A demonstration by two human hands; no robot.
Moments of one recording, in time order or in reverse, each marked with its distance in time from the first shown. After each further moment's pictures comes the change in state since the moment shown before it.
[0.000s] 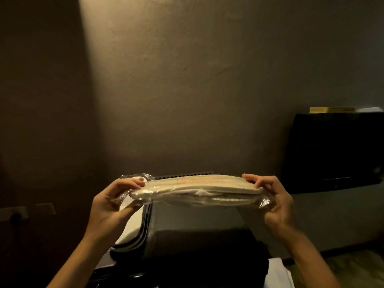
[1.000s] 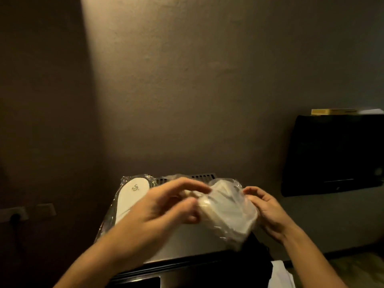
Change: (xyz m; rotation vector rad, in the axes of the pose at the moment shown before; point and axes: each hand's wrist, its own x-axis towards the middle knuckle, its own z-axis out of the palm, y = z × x) left_hand 0.002 0.113 0.062 -0.096 -0.522 -0.259; right_hand 0.018 0.042 0.006 0.448 0.056 0.791
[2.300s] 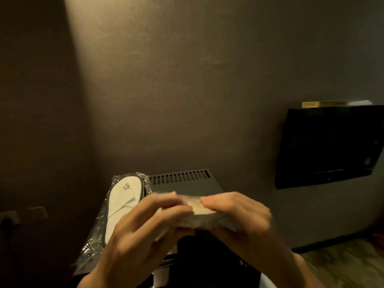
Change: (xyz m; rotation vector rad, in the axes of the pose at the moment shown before) left_hand -0.017 -0.040 0.008 0.779 0.286 0.726; right_hand -0.104 -0.030 0.074 -0.843 -0.207 -1.277
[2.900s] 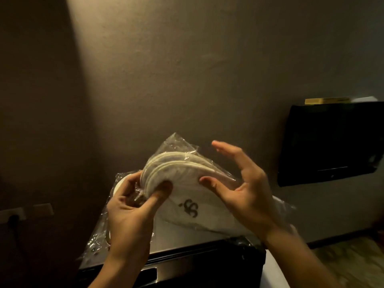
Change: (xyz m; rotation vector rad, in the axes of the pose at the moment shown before) left_hand 0.008 -0.004 0.024 -0.731 0.618 -0.867; right_hand 0.038 0.013 0.002 0.063 0.087 0.346
